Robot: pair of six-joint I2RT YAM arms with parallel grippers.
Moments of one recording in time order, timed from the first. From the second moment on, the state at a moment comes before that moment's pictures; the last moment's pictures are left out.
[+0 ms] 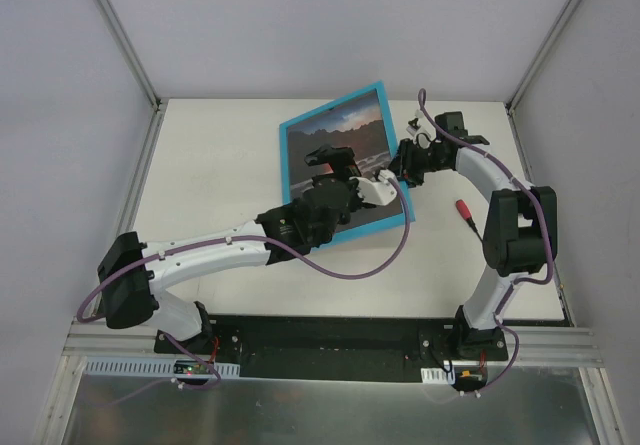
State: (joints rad) left arm -1.17 1.47 1.15 0.08 -0.73 0.85; right arm 0.14 1.83 1.33 -0.58 -0.87 0.38
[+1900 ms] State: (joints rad) left arm -0.30 1.95 2.00 -0.79 0.49 -0.53; right arm 0.49 1.73 2.14 -1.30 0.20 -0.05
